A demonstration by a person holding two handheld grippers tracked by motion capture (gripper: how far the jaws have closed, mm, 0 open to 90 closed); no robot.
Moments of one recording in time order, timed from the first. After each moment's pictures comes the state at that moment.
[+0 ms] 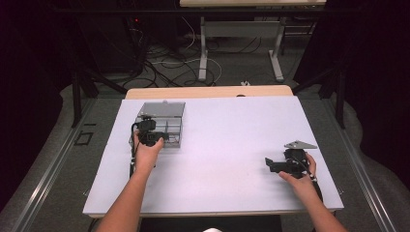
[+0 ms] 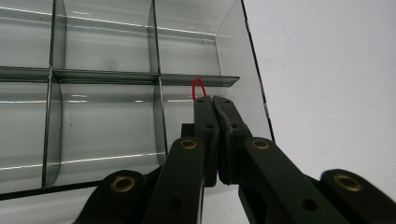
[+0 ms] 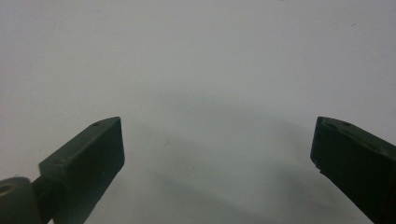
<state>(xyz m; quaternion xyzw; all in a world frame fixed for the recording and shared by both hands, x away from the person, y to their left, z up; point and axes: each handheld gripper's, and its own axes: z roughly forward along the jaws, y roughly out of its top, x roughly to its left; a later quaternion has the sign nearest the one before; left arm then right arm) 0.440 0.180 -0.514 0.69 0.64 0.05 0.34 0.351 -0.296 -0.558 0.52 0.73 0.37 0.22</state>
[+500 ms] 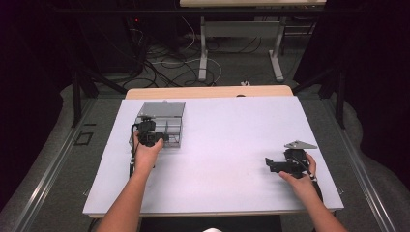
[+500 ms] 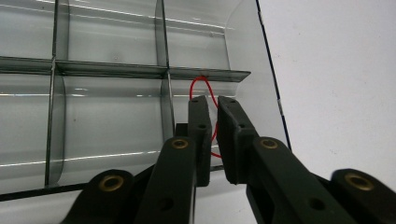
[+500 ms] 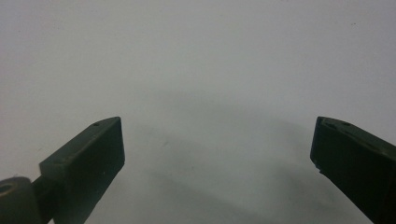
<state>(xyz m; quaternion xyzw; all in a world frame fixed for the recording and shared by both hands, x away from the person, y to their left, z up) 0.441 0.184 -0.519 0.68 0.65 0.05 0.34 0.351 -0.296 -0.559 0.52 0.73 0.37 0.22</state>
